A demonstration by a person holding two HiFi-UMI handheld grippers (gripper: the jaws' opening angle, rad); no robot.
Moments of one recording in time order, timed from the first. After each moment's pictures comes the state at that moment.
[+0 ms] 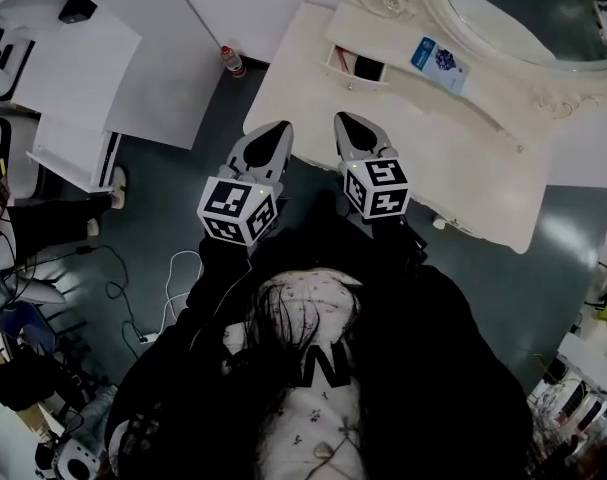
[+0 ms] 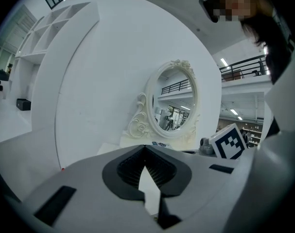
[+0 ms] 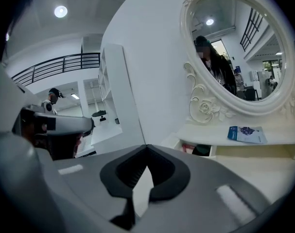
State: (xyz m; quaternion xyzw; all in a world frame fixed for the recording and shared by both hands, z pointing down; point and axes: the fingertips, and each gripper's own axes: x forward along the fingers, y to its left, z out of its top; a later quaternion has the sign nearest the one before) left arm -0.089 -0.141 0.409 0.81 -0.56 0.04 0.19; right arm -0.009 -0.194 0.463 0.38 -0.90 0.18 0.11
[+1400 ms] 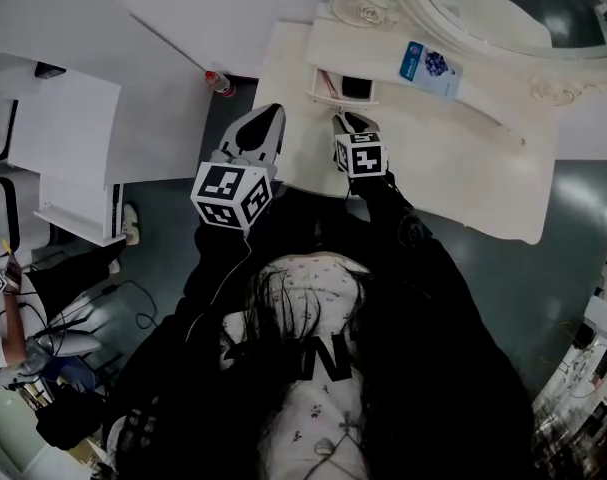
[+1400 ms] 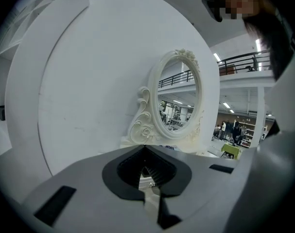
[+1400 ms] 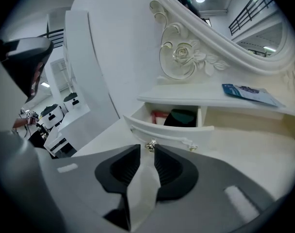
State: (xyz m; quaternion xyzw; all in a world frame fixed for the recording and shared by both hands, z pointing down) left arm -0.102 -0.264 0.410 0.84 -0.51 0.08 0.18; right arm 0.009 -0.303 0.625 0.46 -0.81 0.28 0.25
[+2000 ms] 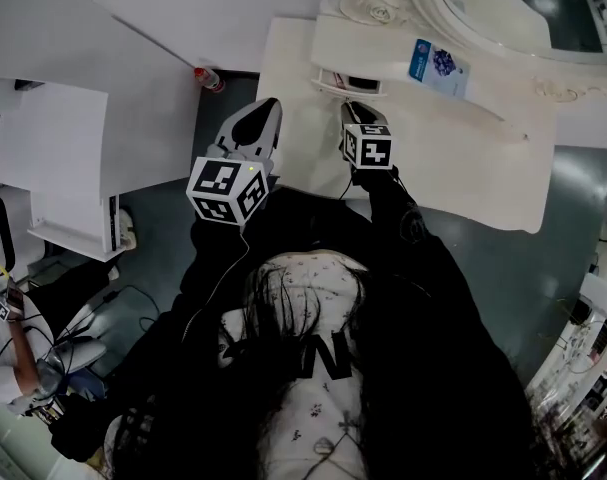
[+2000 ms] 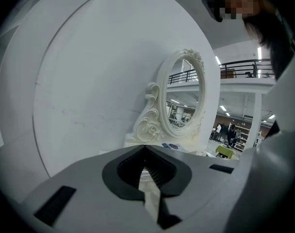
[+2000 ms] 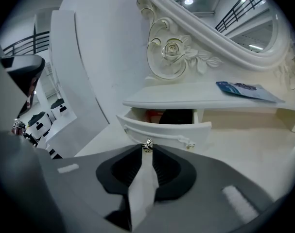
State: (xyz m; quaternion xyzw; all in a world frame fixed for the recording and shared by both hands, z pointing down) left arm -0.134 -0.296 0.431 0.85 -0.49 0.08 0.21; right arm 0.012 -0.335 0.631 0.51 -0.77 0.30 0.23
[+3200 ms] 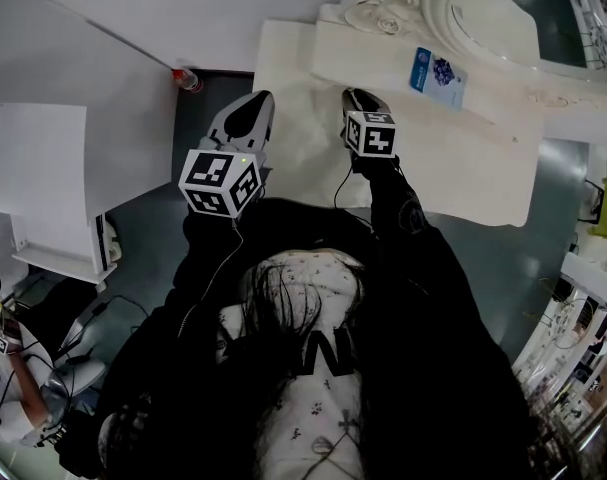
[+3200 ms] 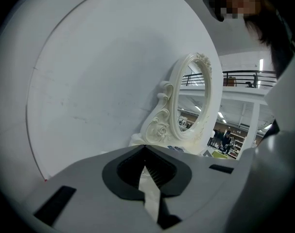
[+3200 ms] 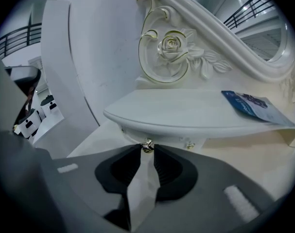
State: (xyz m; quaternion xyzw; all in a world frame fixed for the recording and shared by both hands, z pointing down) left arm -0.165 -0.347 0.455 0.85 -0.46 0.05 0.24; right arm 0.017 -0.388 0.630 0.54 -0.75 0.28 0.25
